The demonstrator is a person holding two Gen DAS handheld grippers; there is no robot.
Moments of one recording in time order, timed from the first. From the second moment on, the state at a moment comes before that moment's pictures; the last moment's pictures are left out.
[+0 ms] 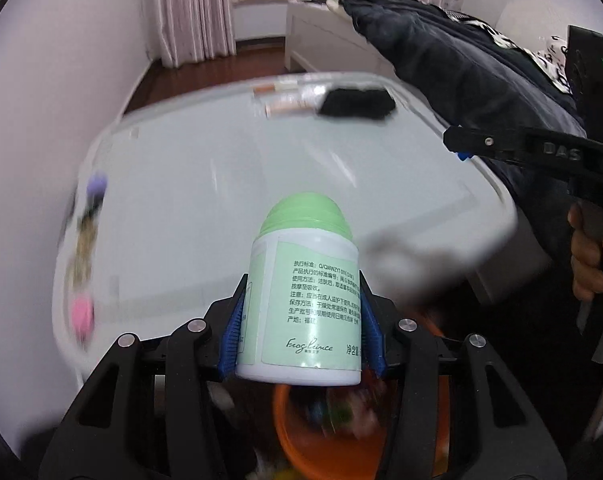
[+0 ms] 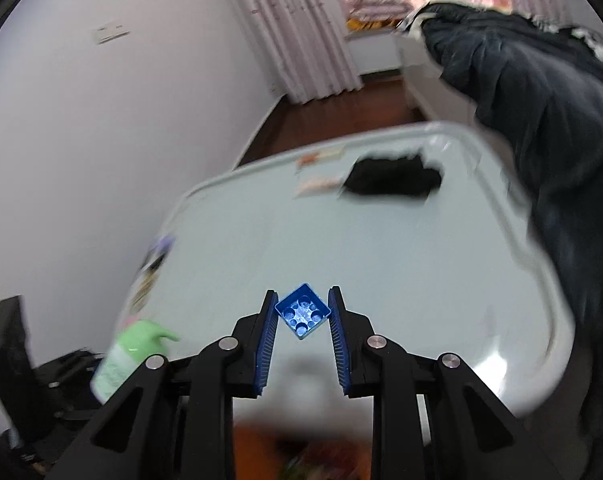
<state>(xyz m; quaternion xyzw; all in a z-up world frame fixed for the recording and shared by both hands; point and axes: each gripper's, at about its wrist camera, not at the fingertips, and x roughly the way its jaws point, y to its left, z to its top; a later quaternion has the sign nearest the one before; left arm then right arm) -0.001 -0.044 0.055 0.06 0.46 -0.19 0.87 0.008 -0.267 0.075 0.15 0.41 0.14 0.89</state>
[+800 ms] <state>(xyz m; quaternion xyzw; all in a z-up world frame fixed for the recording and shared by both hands) -0.052 -0.032 -0.005 0.06 0.53 -0.17 0.83 -0.075 -0.231 0.006 0.09 0.53 0.13 0.83</state>
